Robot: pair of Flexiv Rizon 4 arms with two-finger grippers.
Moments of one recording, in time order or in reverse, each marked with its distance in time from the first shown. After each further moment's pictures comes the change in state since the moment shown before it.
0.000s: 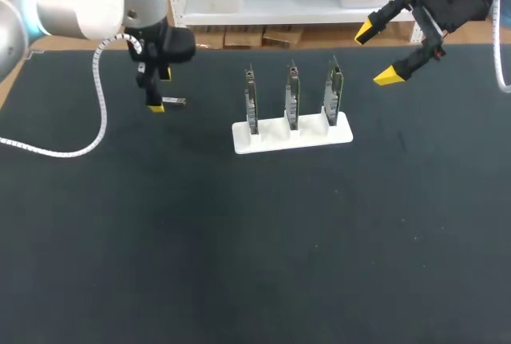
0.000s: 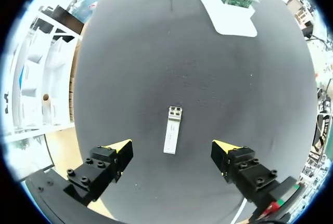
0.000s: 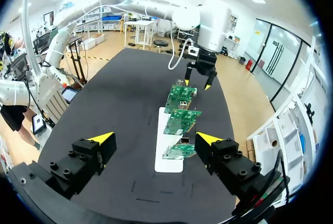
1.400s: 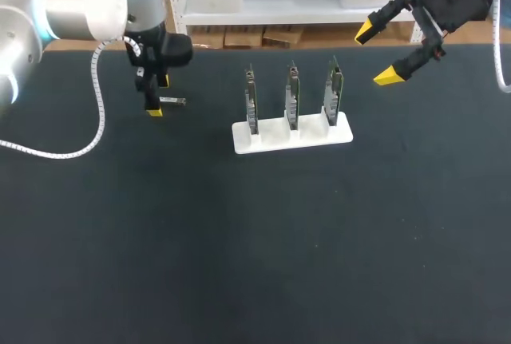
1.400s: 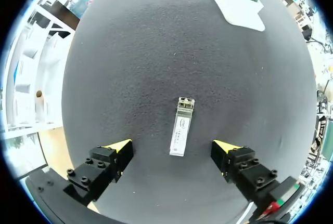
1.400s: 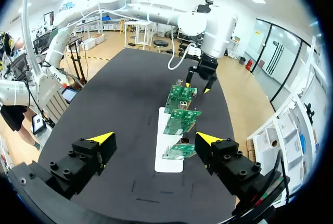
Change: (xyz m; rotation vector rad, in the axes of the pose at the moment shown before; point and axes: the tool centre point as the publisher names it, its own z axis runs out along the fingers) left arm 0.010 0.008 0.024 0.051 -0.006 -0.017; right arm 0.000 0.000 0.000 0.000 0.000 0.000
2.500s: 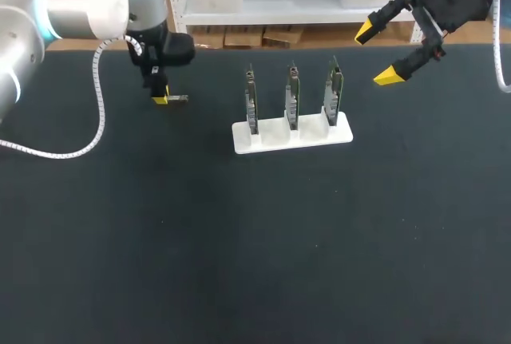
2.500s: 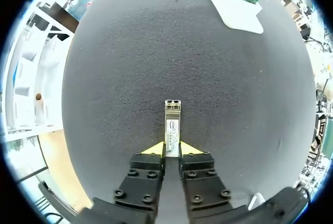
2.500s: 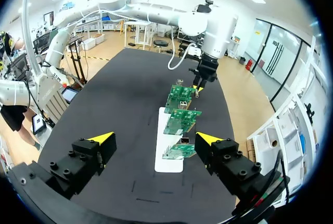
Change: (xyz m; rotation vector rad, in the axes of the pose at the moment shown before) left arm -0.007 -0.001 -0.001 0.008 -0.018 0.014; right arm 0.000 0.000 0.000 0.000 0.000 0.000
